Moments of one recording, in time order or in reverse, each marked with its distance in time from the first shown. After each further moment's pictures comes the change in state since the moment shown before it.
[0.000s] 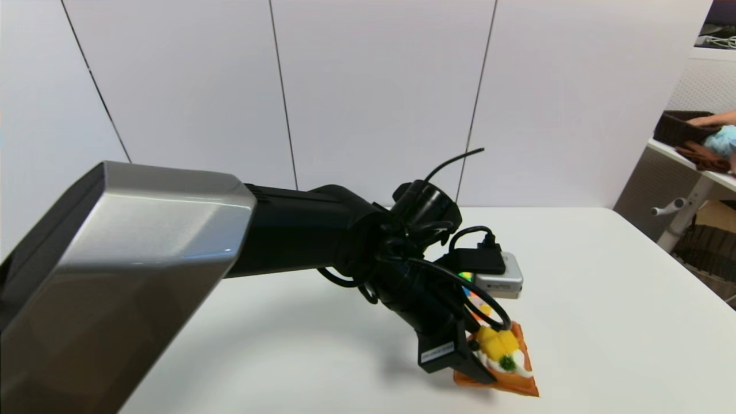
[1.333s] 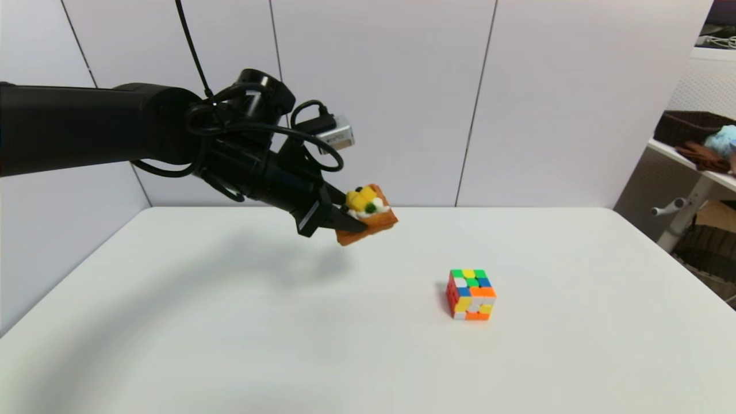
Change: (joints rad) left arm 0.403 -0.274 0.045 0.036 0.040 -0.060; right arm 0.000 0.000 0.000 0.000 0.000 -0.001
